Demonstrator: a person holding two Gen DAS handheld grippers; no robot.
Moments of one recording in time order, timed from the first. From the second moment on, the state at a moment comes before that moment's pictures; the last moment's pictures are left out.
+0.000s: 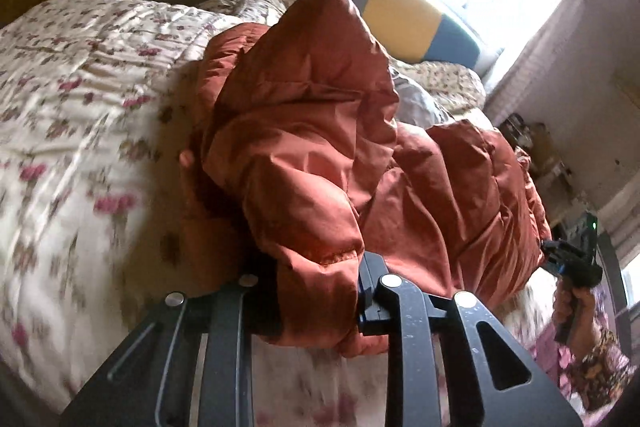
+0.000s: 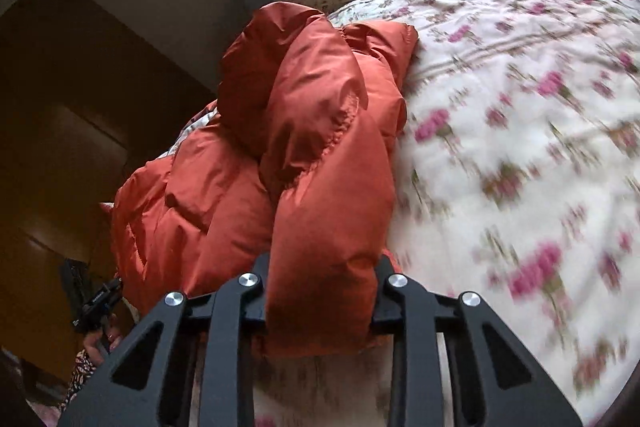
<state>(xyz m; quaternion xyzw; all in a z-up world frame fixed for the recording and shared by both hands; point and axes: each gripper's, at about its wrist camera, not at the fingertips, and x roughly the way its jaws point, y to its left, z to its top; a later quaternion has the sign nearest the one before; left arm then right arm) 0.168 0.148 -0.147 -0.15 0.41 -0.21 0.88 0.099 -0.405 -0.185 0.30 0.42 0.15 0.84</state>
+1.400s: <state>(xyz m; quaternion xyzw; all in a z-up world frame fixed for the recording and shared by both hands) 0.196 0.121 -0.088 -0.03 0.37 -0.20 0.91 0.099 -0.406 -0.116 0.12 0.37 0.05 0.92</state>
